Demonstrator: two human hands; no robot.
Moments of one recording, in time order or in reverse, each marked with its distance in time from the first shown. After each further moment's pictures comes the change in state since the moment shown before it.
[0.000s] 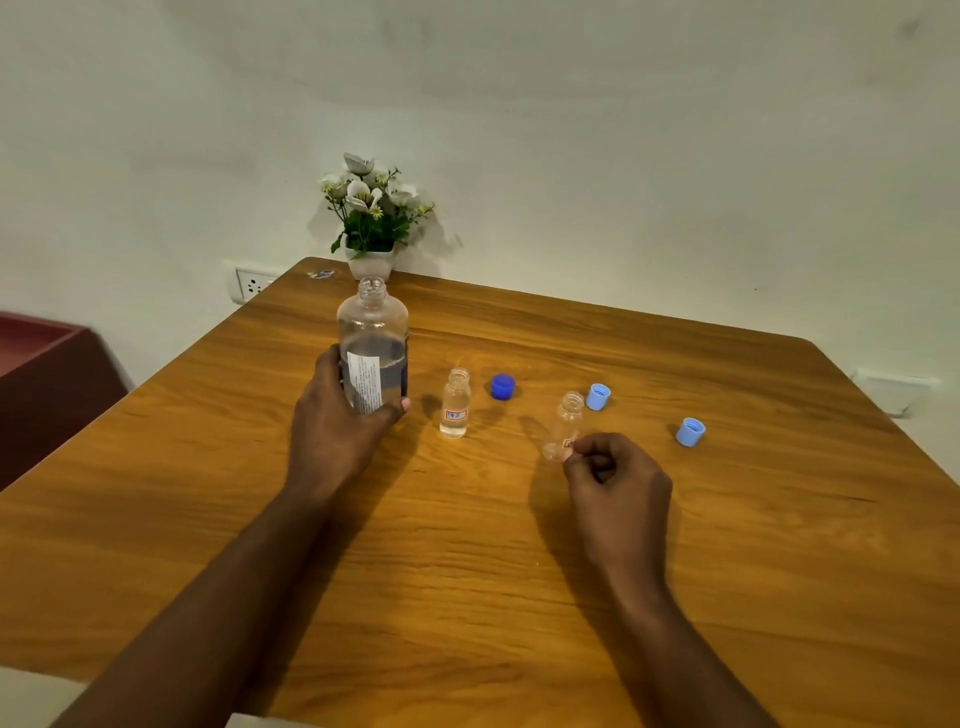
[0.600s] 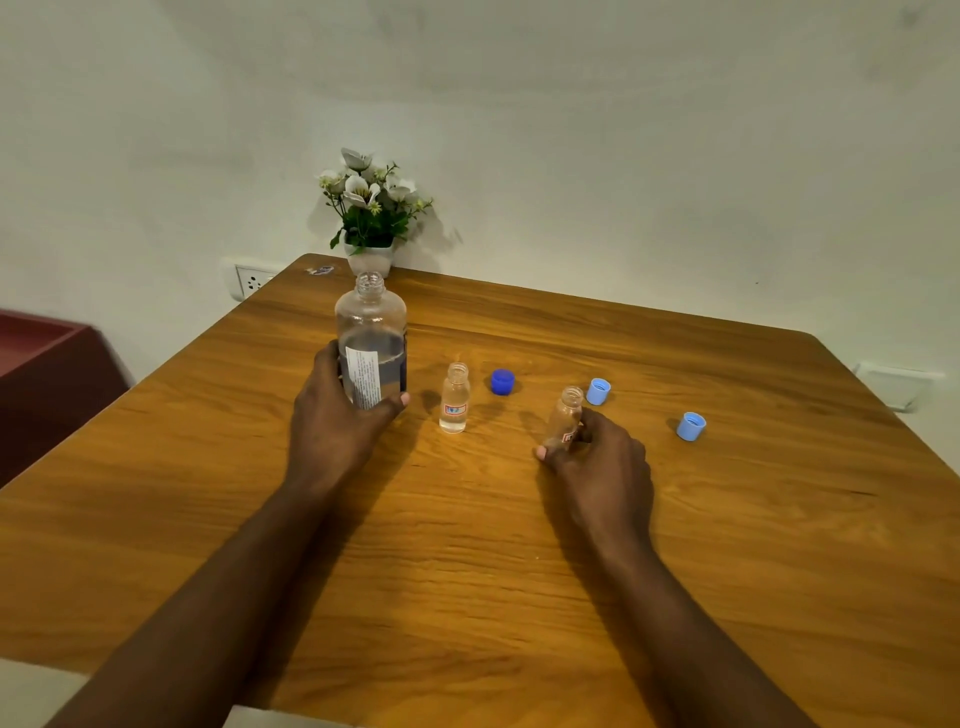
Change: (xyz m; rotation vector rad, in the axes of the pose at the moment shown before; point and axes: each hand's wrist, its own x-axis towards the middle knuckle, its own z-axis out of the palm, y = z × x) left_hand -0.001 0.000 0.000 -0.016 -0.005 0.005; right_hand 0.016 -0.003 0.011 -0.340 -0.116 0.023
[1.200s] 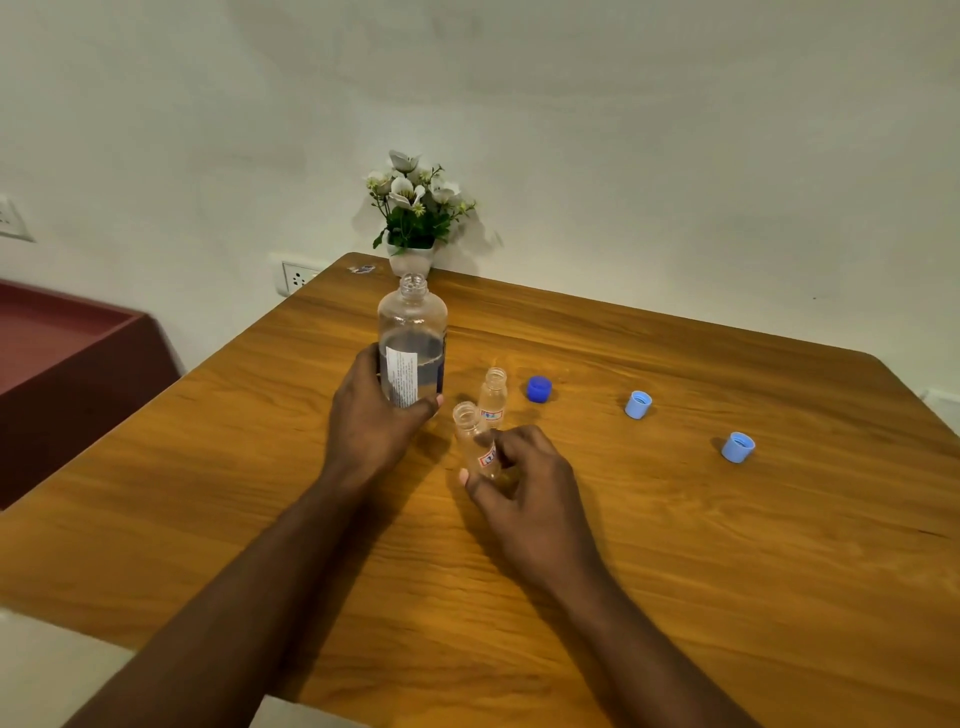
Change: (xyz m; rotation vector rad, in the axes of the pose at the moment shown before) left_hand 0.005 -0.003 0.003 -0.002 0.047 -0.004; right_hand -0.040 -0.044 0.031 0.302 -0.326 -0.386
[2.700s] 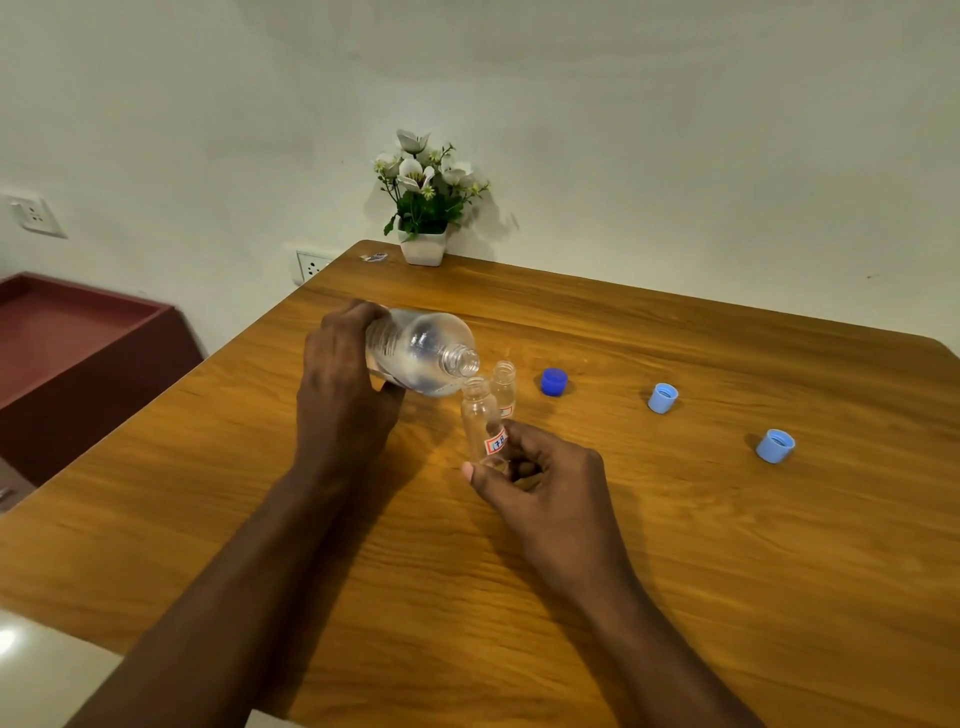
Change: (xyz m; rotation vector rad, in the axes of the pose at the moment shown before) left_hand 0.009 -0.001 -0.021 0.333 0.227 0.523; right_hand 0.004 -0.002 -0.013 0.251 -0.019 0.011
